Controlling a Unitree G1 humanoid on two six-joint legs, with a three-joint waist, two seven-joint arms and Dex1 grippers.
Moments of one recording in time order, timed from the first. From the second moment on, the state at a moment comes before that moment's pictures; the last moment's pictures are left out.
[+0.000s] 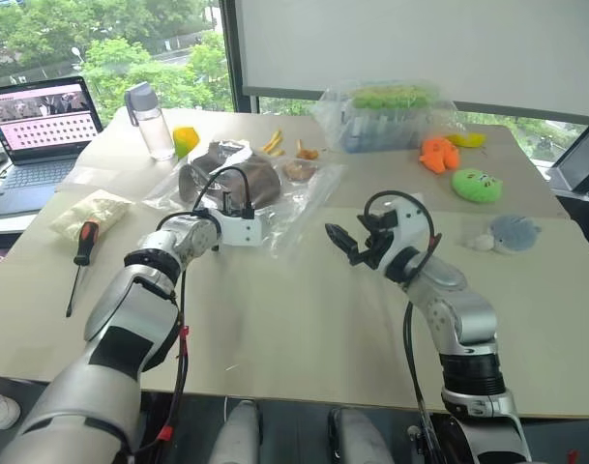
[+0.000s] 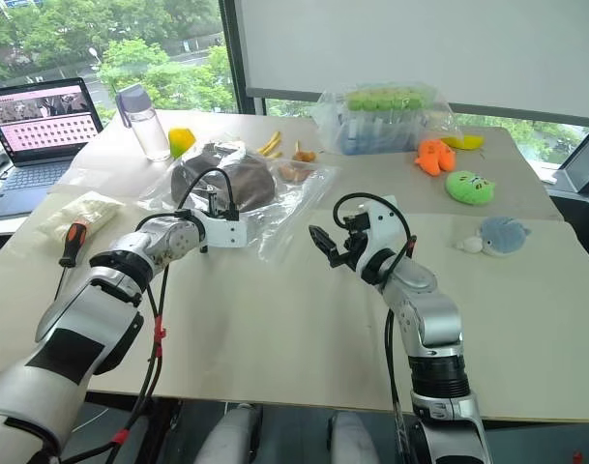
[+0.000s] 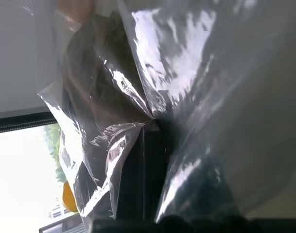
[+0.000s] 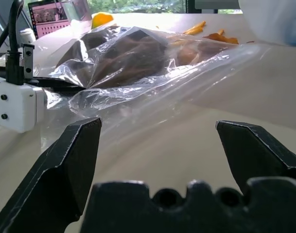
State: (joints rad) left arm -1.16 0.45 -0.53 1.34 0.78 -0.51 -0.16; right arm -0.49 -0.24 -0.05 -0.14 0.34 0.61 0.40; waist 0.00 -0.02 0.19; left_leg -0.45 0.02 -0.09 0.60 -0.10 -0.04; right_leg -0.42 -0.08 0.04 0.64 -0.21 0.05
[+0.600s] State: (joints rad) left arm -0.98 0.56 -0.62 1.02 0.65 -1.35 -0.40; right arm -0.53 -0.28 -0.09 -0.10 0.34 0.60 0.41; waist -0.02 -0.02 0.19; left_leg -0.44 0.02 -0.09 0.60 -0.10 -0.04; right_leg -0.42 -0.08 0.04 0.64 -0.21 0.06
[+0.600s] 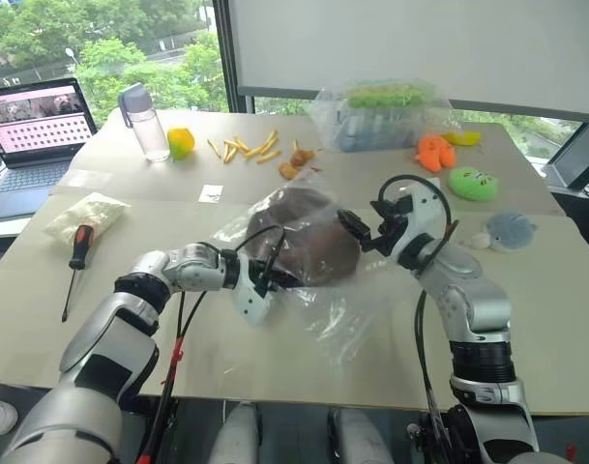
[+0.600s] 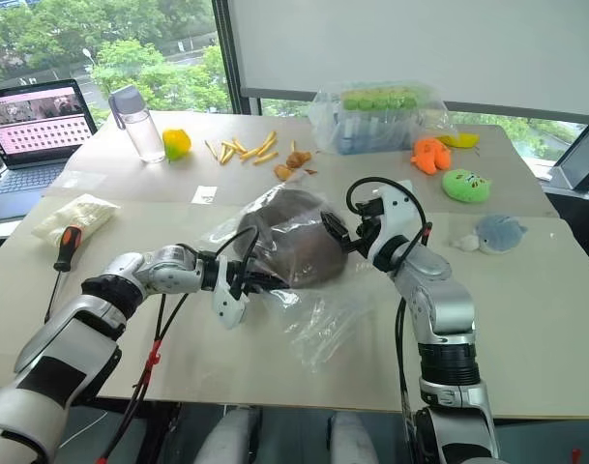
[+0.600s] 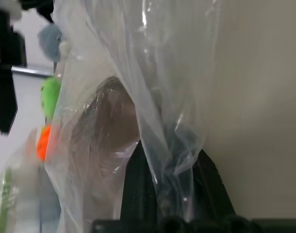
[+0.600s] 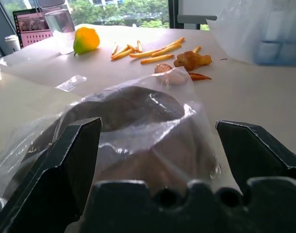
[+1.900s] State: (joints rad) left arm -1.06 0.86 -0.27 1.20 0.40 -0.66 -0.76; right arm -0.58 -0.26 -0.04 -0.05 0.34 0.57 0.48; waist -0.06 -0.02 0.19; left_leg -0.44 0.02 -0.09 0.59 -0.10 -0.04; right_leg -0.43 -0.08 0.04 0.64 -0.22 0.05
